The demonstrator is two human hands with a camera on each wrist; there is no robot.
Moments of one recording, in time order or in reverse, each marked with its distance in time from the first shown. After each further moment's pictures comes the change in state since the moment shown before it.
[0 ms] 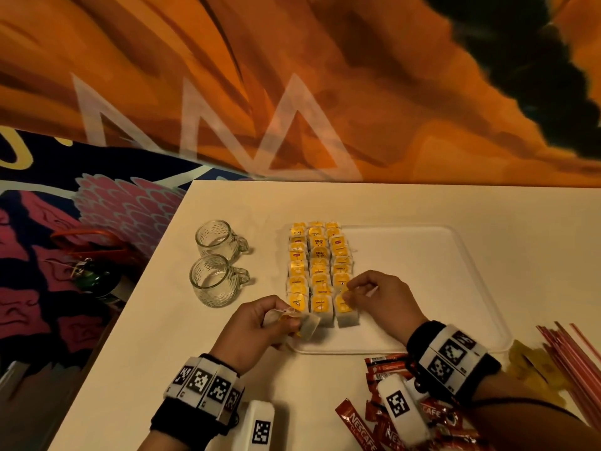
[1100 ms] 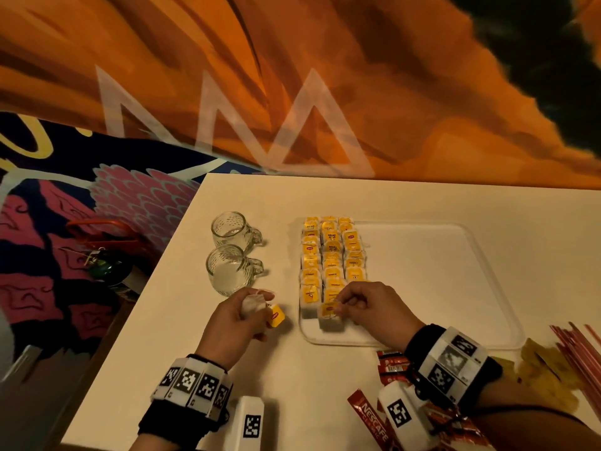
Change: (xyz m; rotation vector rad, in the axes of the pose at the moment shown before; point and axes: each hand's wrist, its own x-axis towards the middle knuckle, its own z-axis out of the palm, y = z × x) left_hand -0.021 -0.010 -0.034 -0.021 0.274 -0.007; right_hand -0.018 -0.014 0.027 -0.102 -0.250 -0.116
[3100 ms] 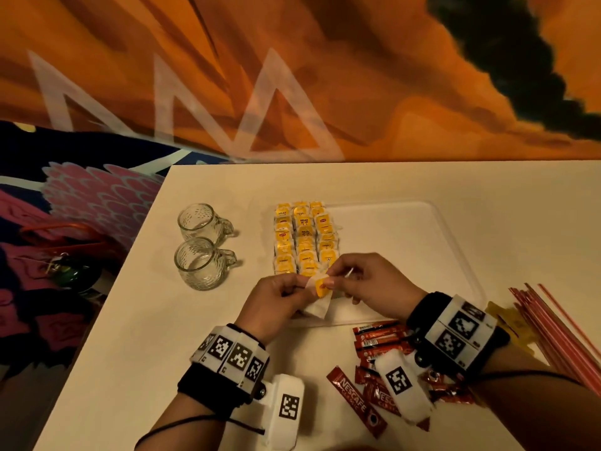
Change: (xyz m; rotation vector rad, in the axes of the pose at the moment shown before) left_hand -0.001 0.032 0.085 -0.003 -0.265 -0.113; right_hand -0.018 -0.012 -0.034 0.128 -0.002 0.013
